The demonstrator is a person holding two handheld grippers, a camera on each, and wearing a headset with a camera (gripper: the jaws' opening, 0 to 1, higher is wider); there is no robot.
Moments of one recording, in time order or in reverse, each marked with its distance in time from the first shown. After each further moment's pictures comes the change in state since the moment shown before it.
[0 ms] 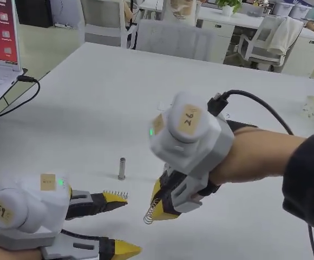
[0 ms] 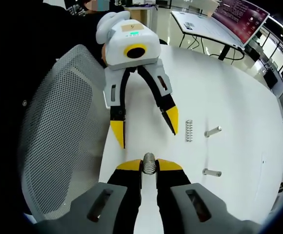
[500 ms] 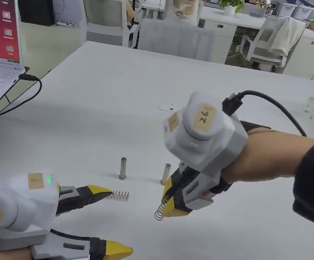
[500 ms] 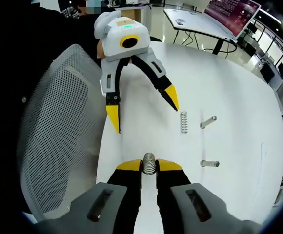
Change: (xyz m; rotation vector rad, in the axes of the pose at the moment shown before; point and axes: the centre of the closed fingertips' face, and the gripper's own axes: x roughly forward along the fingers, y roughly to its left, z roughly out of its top) left arm -0.013 0.016 -0.005 -0.030 -0.009 0.077; right arm -0.006 -0.008 -0.015 0.044 0.008 -0.018
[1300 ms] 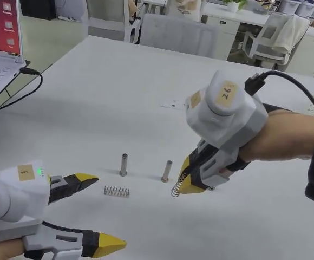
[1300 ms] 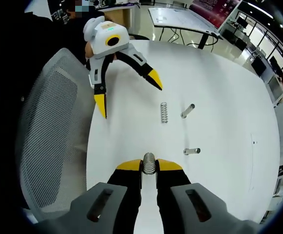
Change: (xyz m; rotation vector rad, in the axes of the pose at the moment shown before) left arm -0.007 0.019 -0.006 -0.022 0.001 0.076; right arm -0.023 -0.036 -0.019 0.058 0.015 -0.068
